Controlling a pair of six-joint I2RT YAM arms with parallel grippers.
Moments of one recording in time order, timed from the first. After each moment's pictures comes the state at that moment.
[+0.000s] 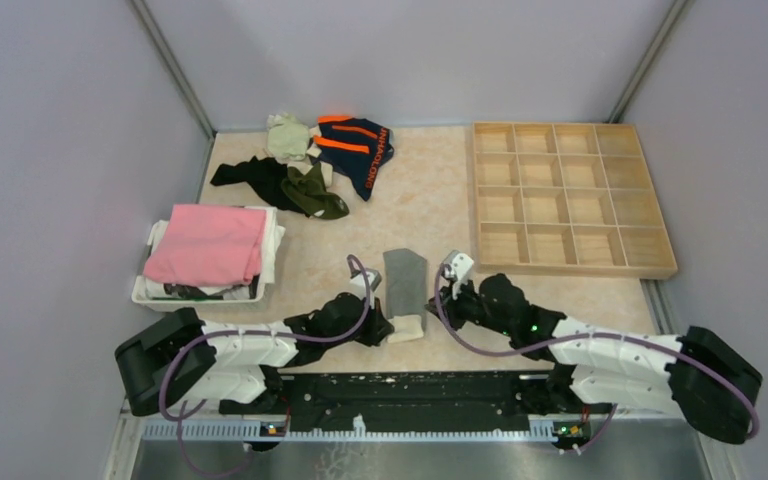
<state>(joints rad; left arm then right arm) -1.01 1.22 0.24 0.38 -0.06 -0.68 0.95 1.07 0.35 0.26 -0.04 0.20</state>
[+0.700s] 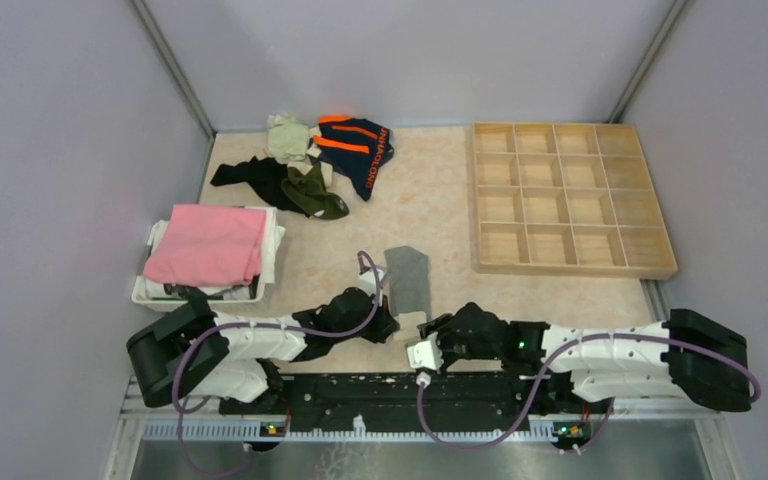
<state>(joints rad) -1.01 1.30 0.30 0.39 -0.04 -0.64 1.24 1.04 0.34 0.14 -0.07 -0.75</state>
